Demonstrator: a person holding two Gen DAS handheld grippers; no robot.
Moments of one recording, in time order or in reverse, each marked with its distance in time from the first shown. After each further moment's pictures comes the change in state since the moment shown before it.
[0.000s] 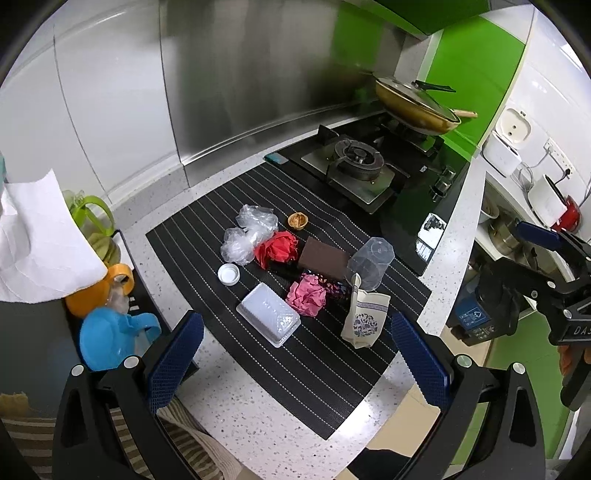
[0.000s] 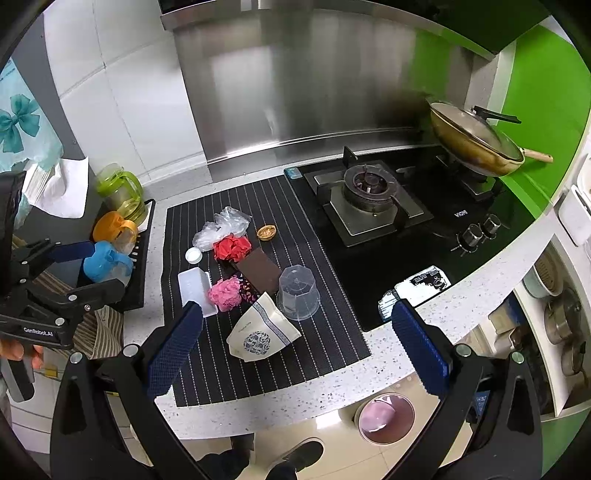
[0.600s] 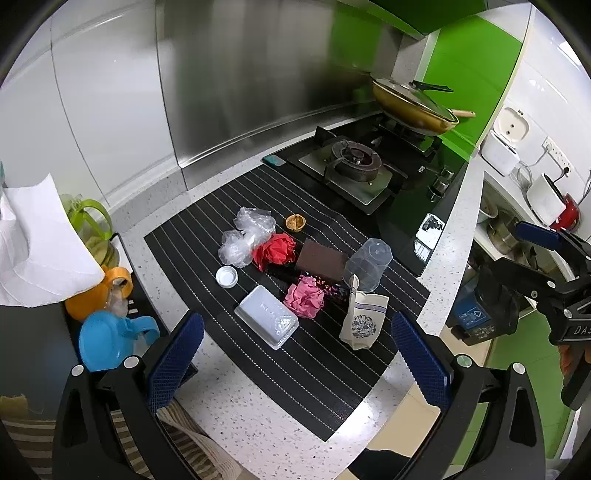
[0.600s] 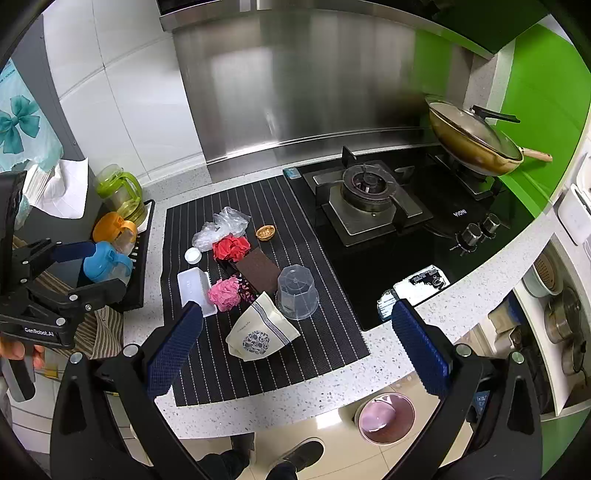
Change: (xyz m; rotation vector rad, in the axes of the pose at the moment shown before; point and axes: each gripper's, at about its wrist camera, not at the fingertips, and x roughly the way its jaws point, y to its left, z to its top) left arm 0.000 -0.006 -0.001 0.019 -0.011 0.006; right arm 0.000 -0.001 0.001 0.000 0.002 -0.001
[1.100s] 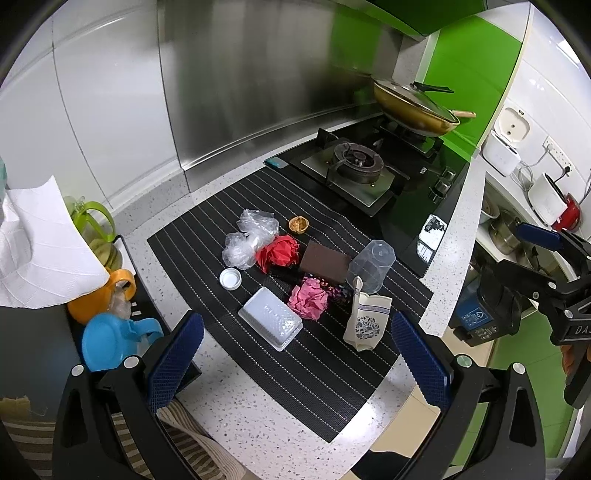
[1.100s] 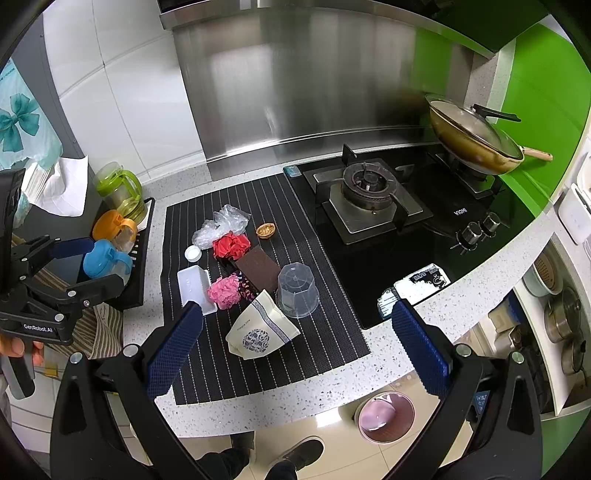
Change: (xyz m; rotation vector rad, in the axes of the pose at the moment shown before) left arm -0.001 0.001 0.001 -0.001 -0.003 0.007; right arm 0.000 0.000 -0.001 0.000 0.001 0.001
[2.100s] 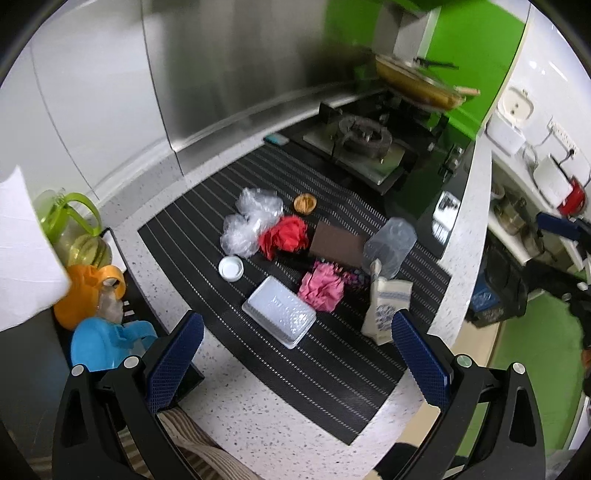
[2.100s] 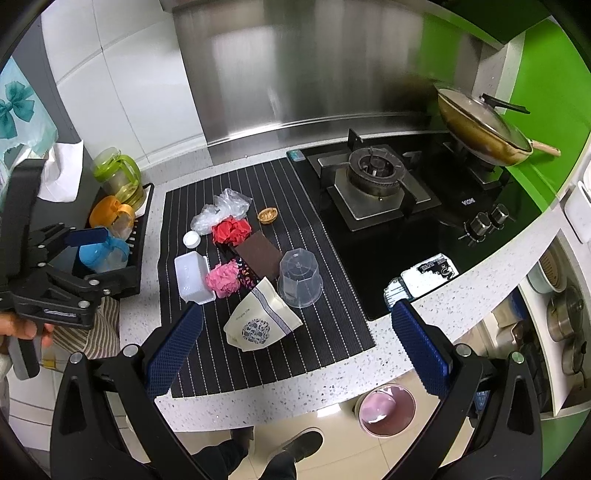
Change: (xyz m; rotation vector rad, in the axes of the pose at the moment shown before) left arm 0.049 0.014 -0.003 0.047 0.087 0.004; right arm 0.020 0.000 -0.005 -0.009 0.062 0.008
